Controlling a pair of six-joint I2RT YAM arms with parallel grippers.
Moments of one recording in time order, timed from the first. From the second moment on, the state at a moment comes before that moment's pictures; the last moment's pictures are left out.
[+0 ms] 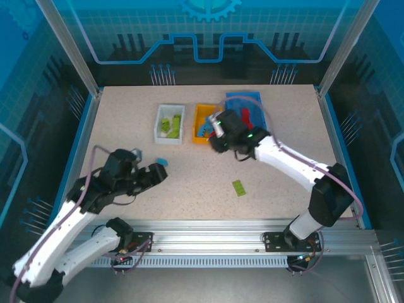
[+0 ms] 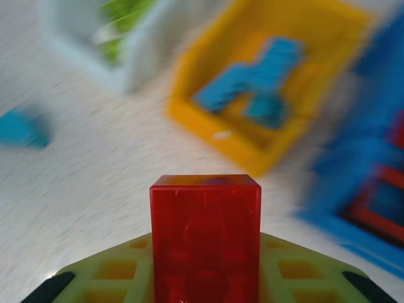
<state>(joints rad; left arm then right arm) -0.58 0.78 0.94 -1.00 0.10 -0.95 0.63 1.56 1.29 -0.58 0.12 0.16</state>
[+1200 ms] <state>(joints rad) -1.03 1.82 1.44 -0.64 -0.06 -0.88 0.24 2.03 1.86 -0.83 -0.07 0.25</state>
